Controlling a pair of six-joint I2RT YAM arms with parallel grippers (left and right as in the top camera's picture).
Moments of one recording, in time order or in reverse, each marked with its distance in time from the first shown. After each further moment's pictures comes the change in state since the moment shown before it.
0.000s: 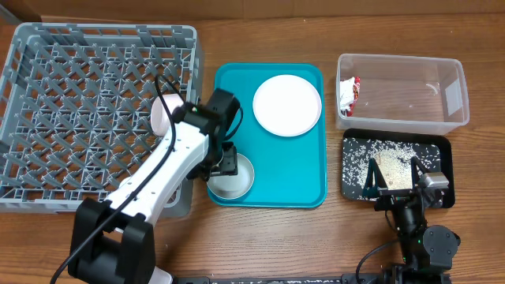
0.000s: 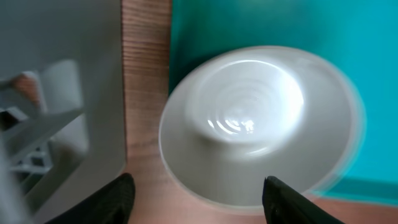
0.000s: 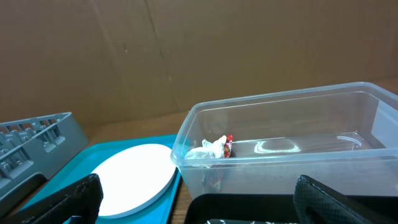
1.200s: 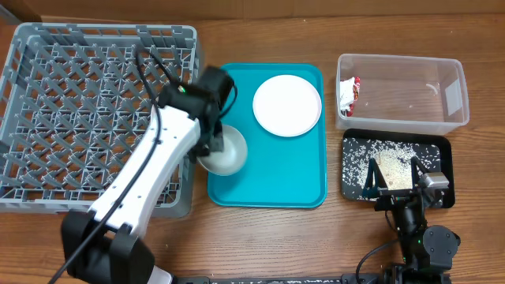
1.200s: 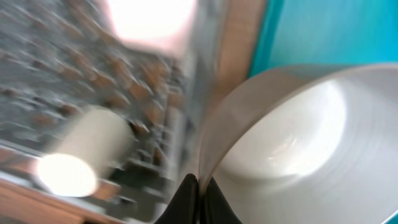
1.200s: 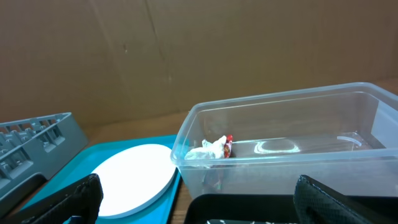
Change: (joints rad) left arm 0.029 -0.001 0.345 -0.280 -0.243 -0.009; right arm 0.000 0.000 0.000 0.001 0.000 0.000
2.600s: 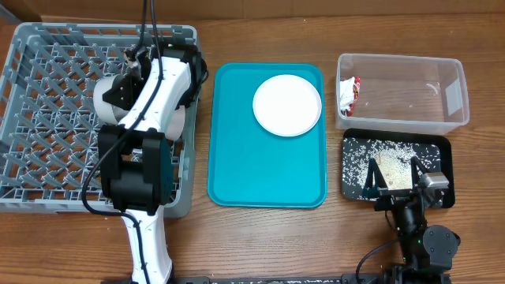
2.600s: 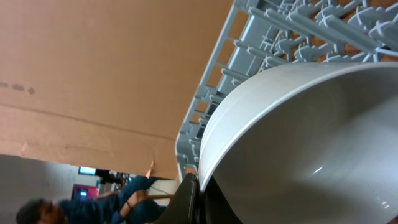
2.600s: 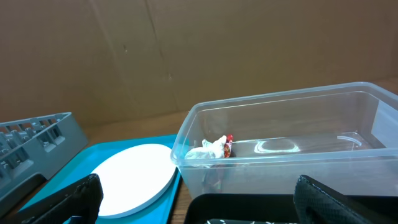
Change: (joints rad) left arm 0.216 0.514 0.292 -0.241 -1.059 -0.336; right arm 0.000 0.000 0.000 0.000 0.000 0.000
